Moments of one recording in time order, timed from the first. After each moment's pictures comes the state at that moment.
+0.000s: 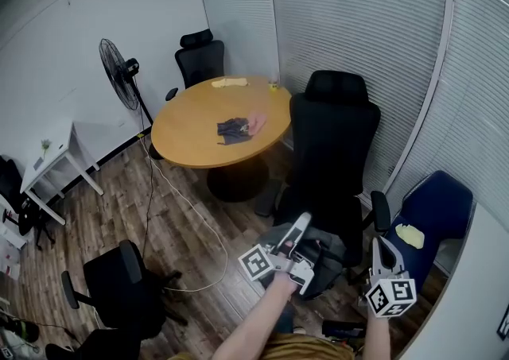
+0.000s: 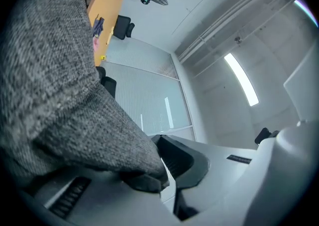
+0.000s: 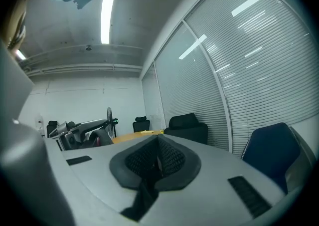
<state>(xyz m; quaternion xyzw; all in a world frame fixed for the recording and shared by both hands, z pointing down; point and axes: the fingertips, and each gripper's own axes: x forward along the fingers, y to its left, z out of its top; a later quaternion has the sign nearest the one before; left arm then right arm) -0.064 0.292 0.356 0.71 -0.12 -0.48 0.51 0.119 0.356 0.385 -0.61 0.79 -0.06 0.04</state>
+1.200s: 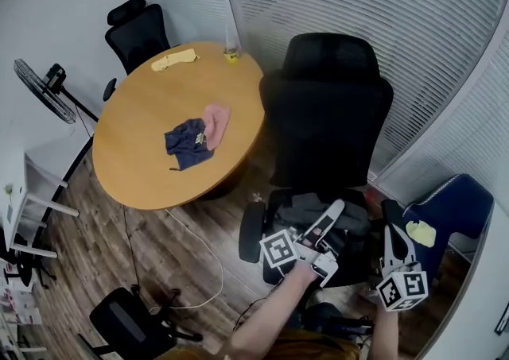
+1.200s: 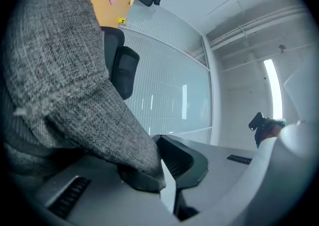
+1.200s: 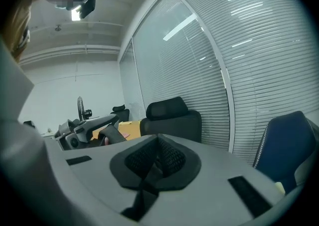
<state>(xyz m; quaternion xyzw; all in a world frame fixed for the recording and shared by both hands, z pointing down) 0.050 -0.050 0.434 0.69 -0.04 -0.38 0.61 0.167 0.033 0.460 -0.67 0.73 -0.14 0.00</state>
